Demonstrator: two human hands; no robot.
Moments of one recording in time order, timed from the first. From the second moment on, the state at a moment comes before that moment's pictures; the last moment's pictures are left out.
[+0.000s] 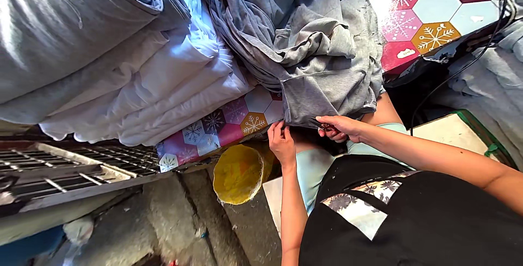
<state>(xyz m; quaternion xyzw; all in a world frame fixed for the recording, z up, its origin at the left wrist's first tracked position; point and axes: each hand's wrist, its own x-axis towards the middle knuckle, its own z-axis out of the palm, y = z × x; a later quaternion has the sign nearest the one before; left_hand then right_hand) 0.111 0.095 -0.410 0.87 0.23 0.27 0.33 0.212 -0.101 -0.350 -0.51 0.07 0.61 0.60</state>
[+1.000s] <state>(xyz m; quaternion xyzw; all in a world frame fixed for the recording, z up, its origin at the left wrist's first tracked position) 0.106 0.042 -0.334 0.47 0.43 0.18 0.75 0.197 -0.119 -0.353 -0.83 -0.36 0.09 0.41</state>
